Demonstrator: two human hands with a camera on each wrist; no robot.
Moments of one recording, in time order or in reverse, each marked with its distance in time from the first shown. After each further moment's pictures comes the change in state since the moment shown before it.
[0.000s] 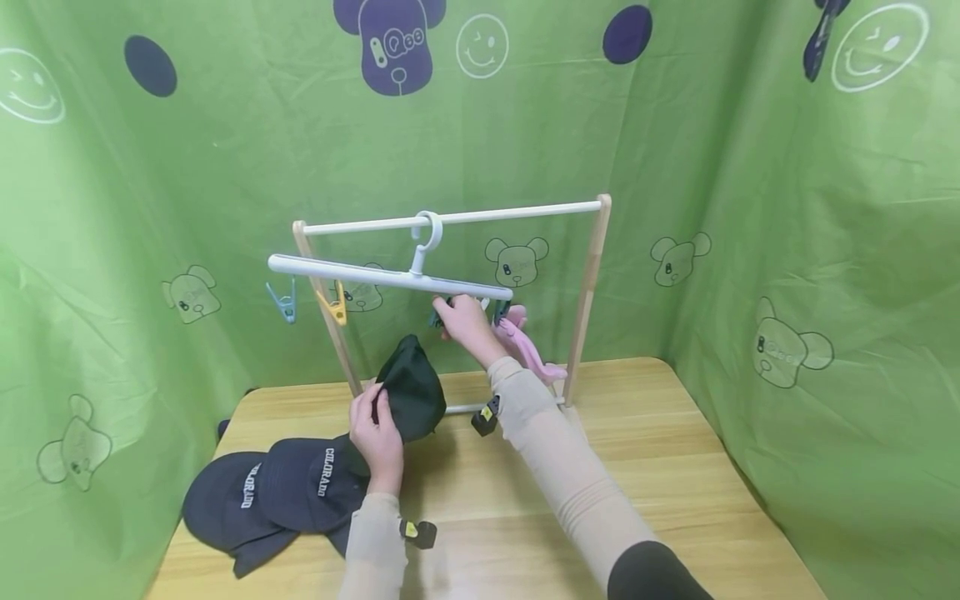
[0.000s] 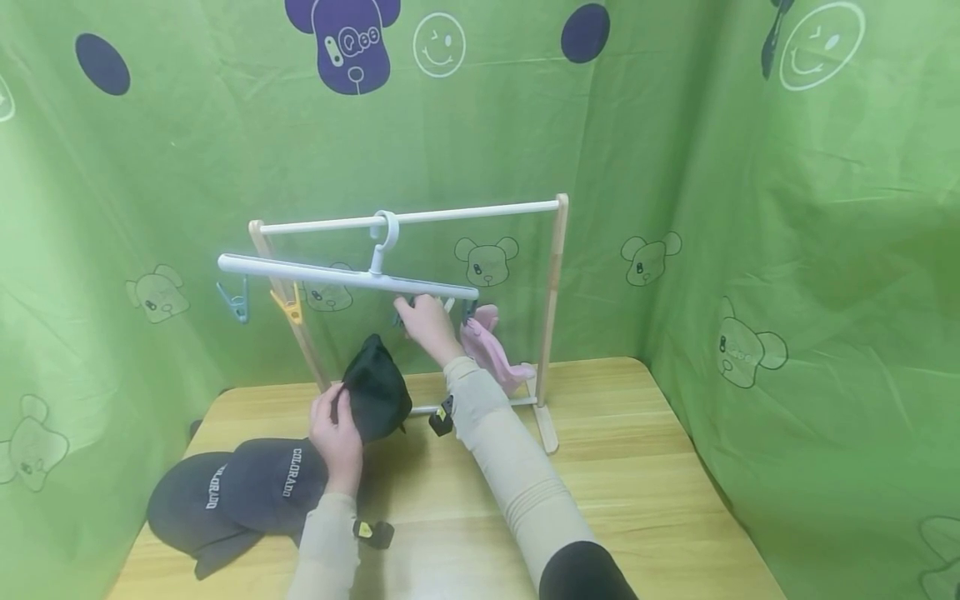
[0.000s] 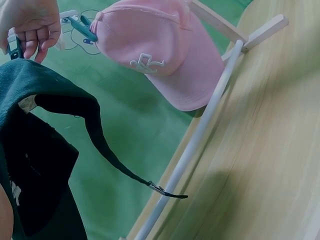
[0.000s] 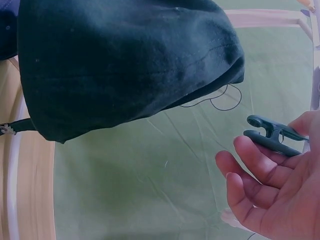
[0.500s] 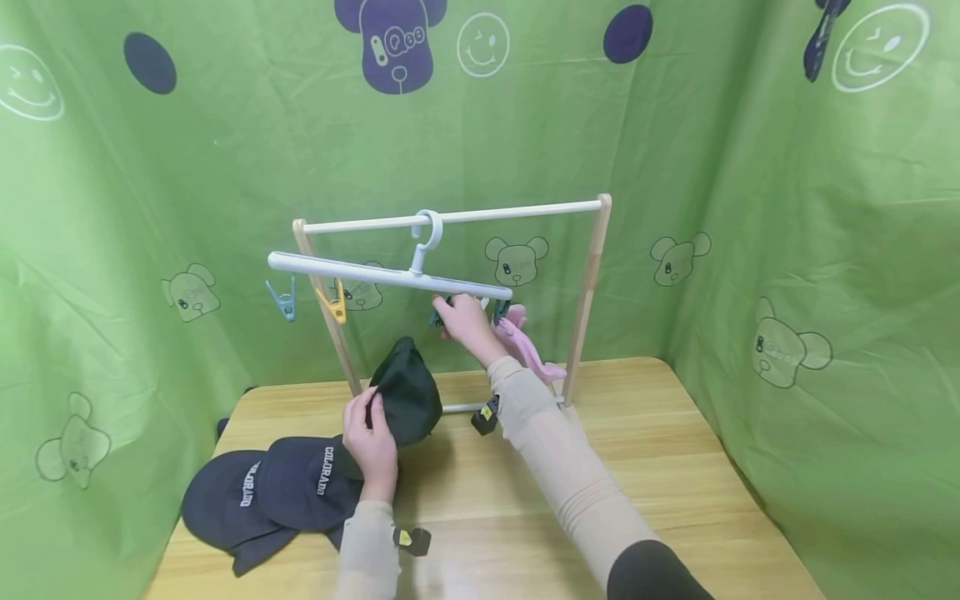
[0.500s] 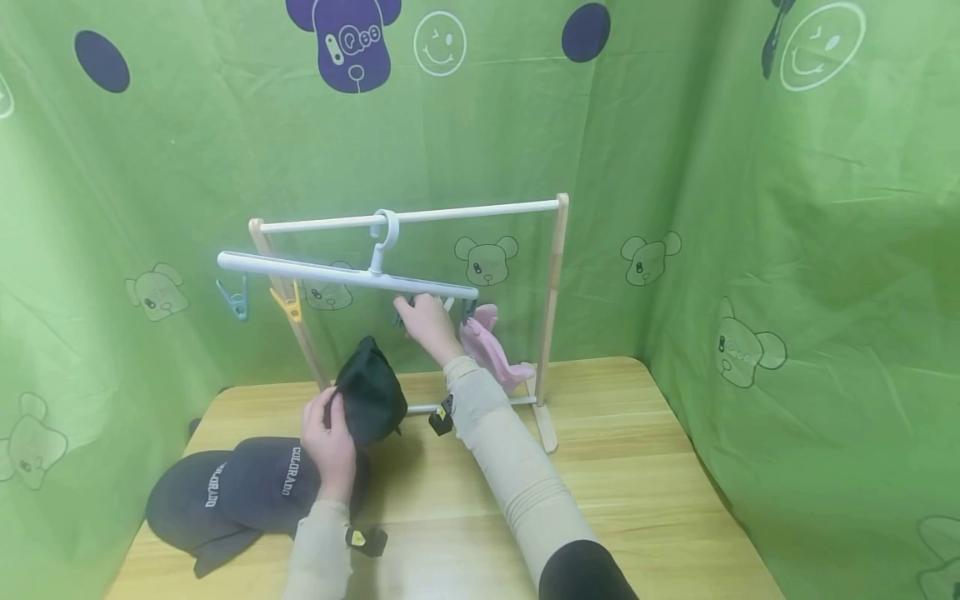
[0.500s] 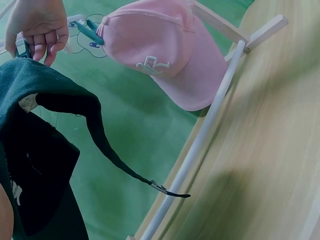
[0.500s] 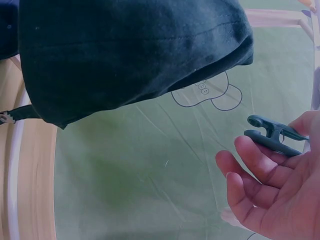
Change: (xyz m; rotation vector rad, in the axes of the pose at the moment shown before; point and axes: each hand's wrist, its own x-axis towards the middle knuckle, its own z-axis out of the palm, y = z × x) left_hand 0.001 0.019 -0.016 0.031 -0.019 -0.010; right_hand 0.000 -0.001 0.000 -0.009 -0.010 0.018
